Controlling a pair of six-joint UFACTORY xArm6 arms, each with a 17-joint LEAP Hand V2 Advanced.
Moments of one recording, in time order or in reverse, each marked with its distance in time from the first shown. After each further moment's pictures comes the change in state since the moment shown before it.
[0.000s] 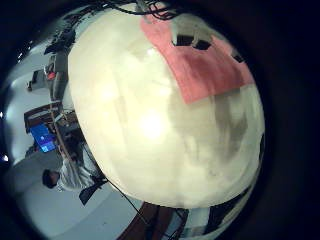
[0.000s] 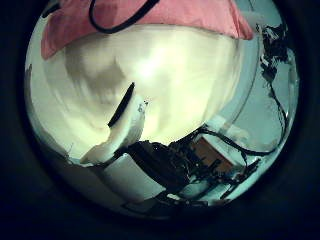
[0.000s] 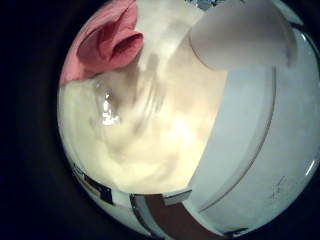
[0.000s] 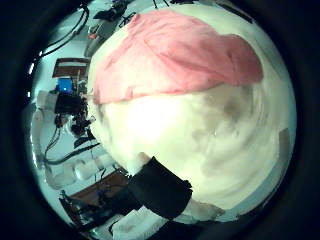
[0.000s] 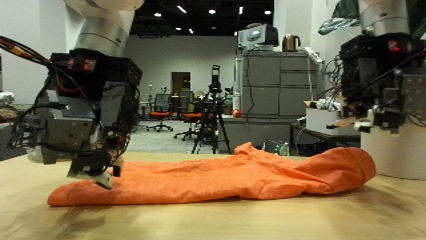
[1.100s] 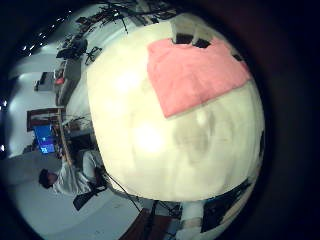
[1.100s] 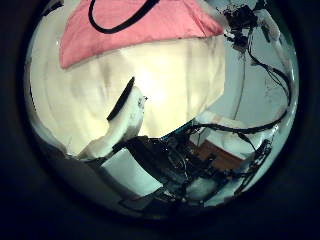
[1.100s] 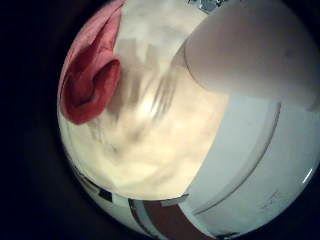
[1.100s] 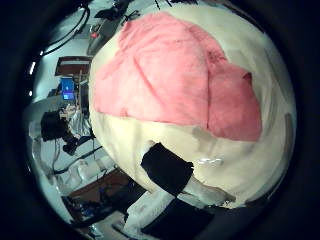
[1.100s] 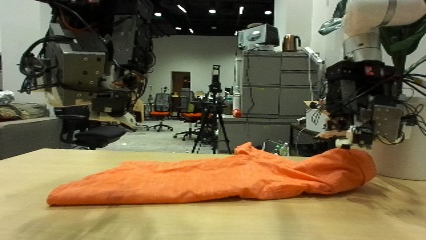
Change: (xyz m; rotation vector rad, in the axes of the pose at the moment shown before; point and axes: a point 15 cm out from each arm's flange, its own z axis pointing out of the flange) left arm 0.031 0.039 -0.069 0.130 0.032 0.039; right arm 0.009 -0.096 0.057 -0.113 -0.024 -0.088
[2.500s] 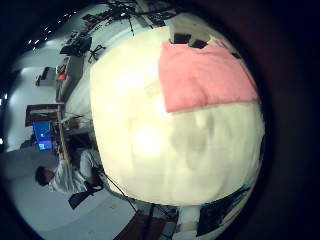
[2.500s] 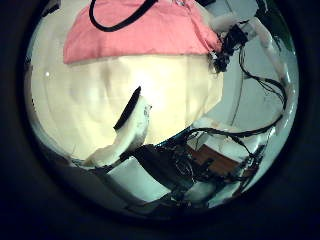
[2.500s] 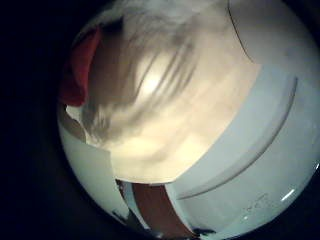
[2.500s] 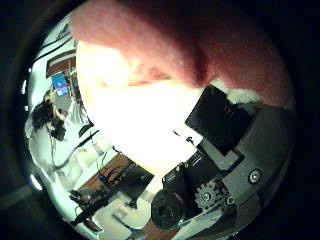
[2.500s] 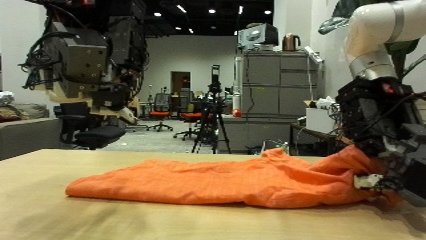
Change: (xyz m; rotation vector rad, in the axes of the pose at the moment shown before) left arm -0.017 -0.013 -0.004 0.031 0.023 -0.042; right arm -0.022 0.099 0.037 -0.170 -0.013 -0.064
